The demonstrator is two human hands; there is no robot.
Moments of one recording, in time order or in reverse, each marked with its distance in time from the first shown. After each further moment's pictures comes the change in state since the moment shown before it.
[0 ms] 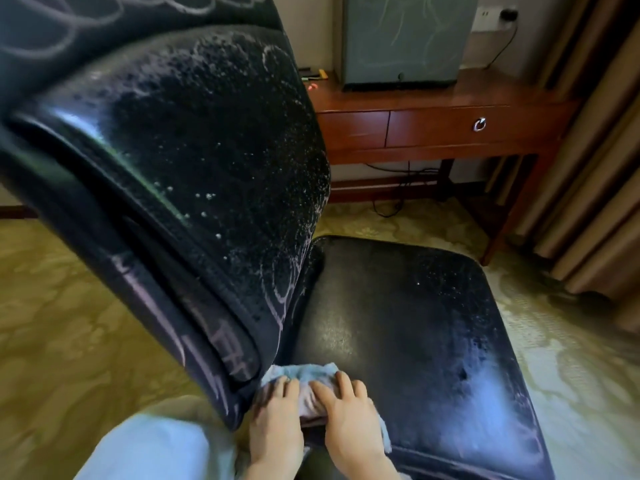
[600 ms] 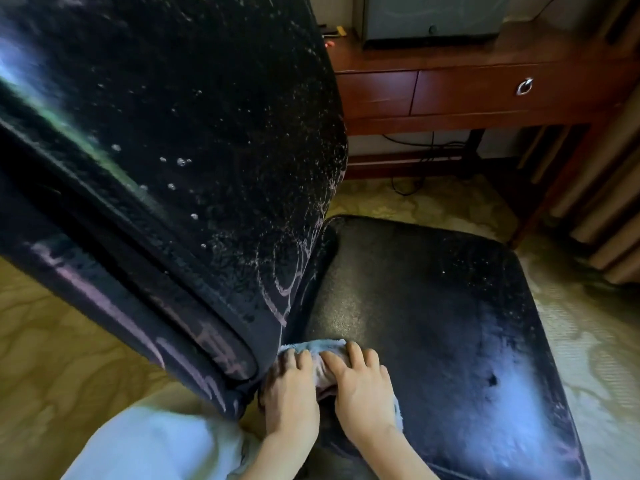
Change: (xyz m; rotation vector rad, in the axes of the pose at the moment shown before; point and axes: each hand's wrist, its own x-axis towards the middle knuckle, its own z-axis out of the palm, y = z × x) left_hand 0.030 0.018 -0.006 -0.011 -0.023 -0.134; right_hand 0.040 0.009 -0.003 -0.090 0.165 -0.065
